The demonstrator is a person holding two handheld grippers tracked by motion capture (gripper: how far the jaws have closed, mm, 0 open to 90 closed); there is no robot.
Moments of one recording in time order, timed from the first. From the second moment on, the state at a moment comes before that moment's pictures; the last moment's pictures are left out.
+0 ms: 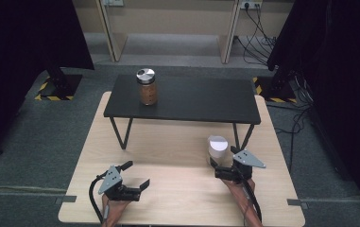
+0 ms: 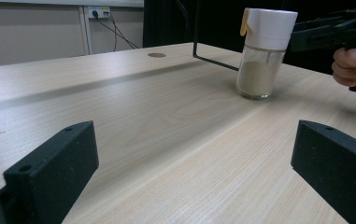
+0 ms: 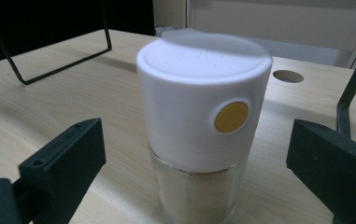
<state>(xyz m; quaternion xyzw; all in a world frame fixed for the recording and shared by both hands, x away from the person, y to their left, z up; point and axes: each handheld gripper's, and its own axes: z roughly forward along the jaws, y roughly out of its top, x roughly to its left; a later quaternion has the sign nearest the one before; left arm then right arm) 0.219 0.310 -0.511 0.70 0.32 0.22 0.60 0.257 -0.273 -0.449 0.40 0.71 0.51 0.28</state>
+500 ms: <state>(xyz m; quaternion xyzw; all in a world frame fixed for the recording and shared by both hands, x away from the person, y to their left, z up) 0.219 0.310 -0.511 0.69 0.32 0.22 0.60 0.275 -0.255 -0.448 0.41 0.72 0.48 0.29</state>
